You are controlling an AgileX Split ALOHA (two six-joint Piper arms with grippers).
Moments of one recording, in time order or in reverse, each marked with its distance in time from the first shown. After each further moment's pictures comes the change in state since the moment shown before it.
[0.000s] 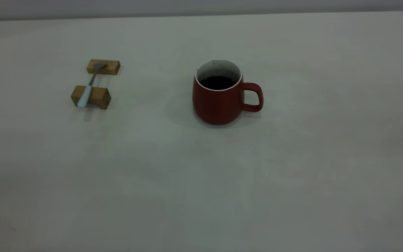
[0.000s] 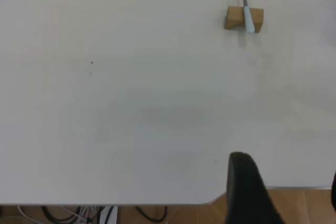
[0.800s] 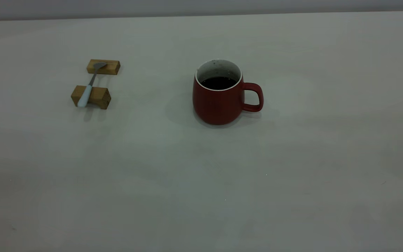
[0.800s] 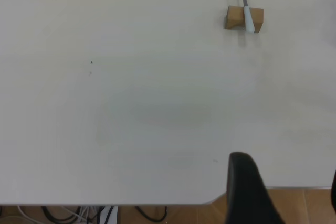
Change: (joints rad) left arm 0.000 0.000 0.000 0.000 0.000 0.000; right arm -0.252 -0.281 0.178 0.065 -0.067 -0.044
